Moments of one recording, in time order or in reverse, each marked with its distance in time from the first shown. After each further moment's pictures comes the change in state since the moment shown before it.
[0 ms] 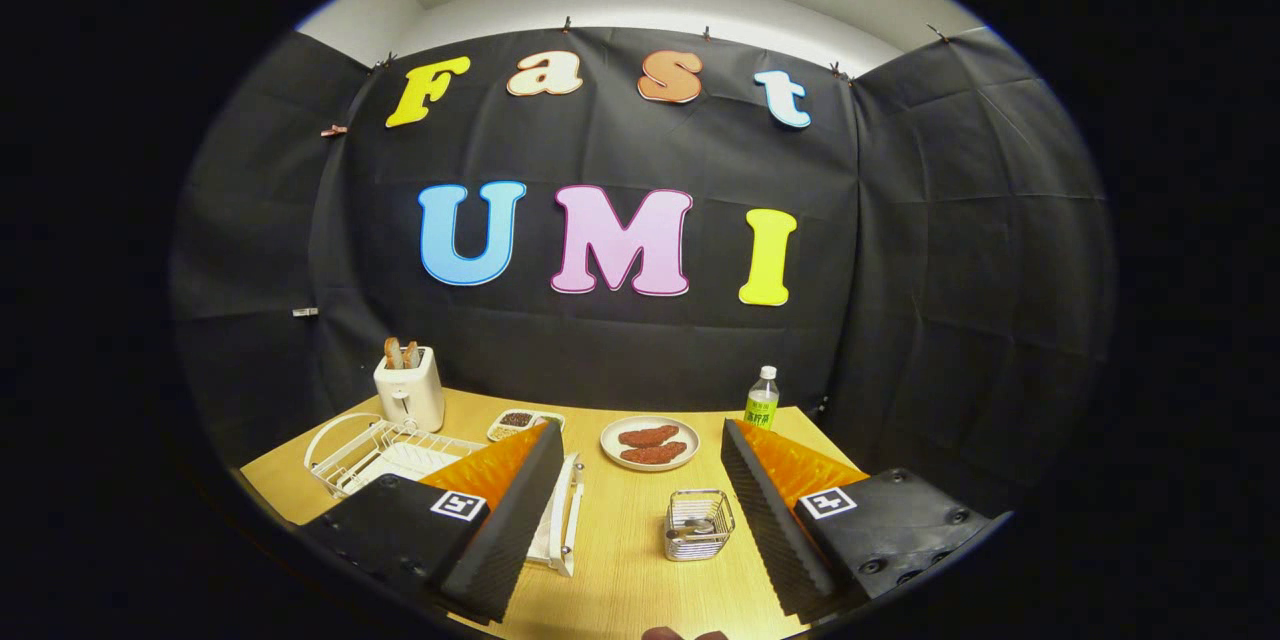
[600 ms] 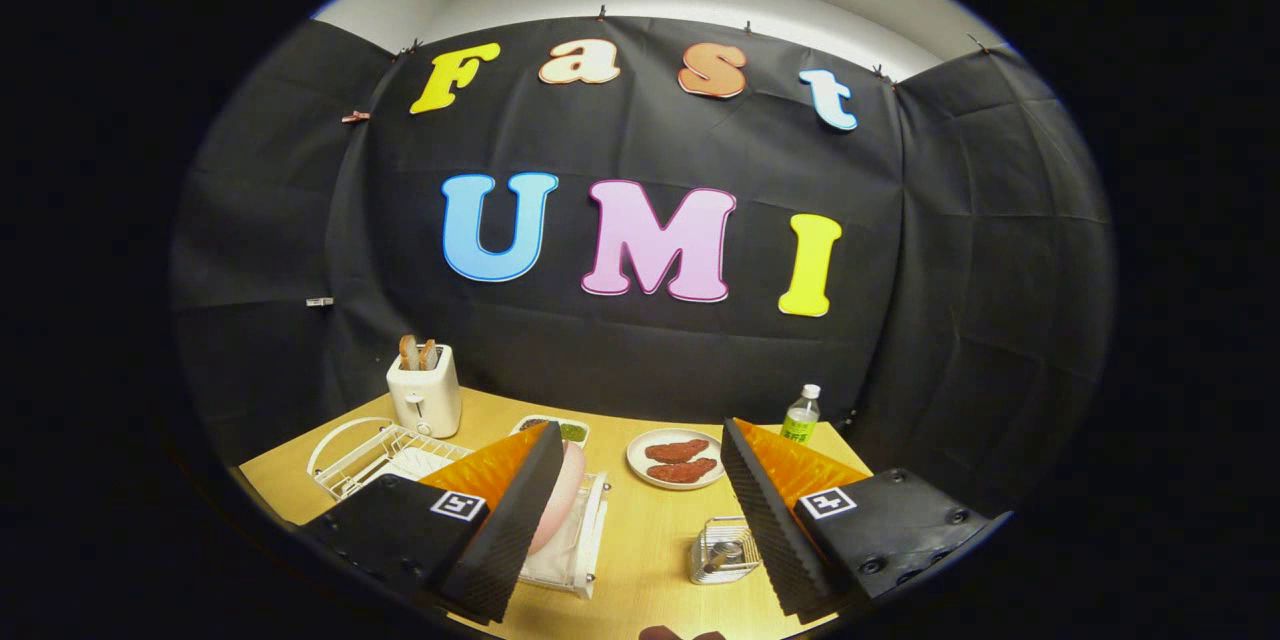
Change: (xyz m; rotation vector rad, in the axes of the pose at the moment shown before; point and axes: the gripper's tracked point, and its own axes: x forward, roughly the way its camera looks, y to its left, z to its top) arm 0.060 0.050 0.016 -0.047 0.024 0.088
